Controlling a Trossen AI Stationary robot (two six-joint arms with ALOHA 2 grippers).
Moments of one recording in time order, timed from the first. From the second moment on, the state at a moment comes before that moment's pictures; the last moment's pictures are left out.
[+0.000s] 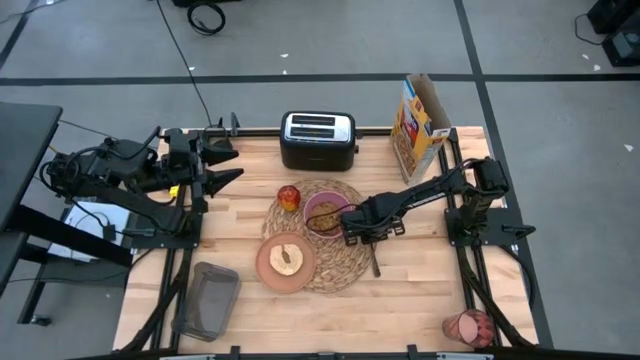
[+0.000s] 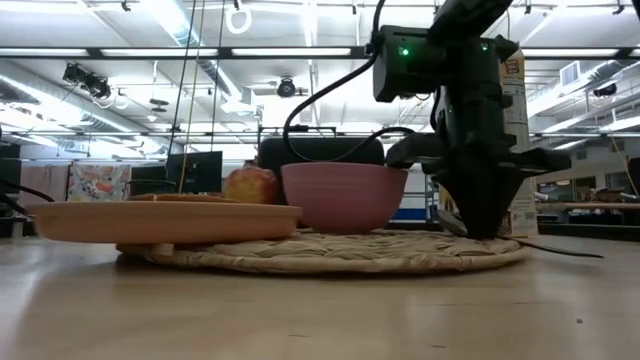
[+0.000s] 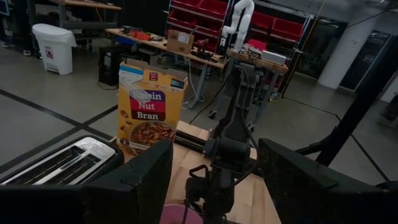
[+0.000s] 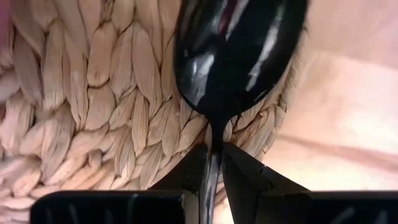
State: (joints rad) left arm -0.27 0.87 1.33 -0.54 -0.55 -0.33; right arm 0.09 1.81 1.08 -0.79 -0.09 1.47
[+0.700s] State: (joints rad) left arm -0.27 0.82 1.34 -0.54 -0.55 -0.31; right arm 0.19 1.81 1.08 -0.81 -0.19 1.53
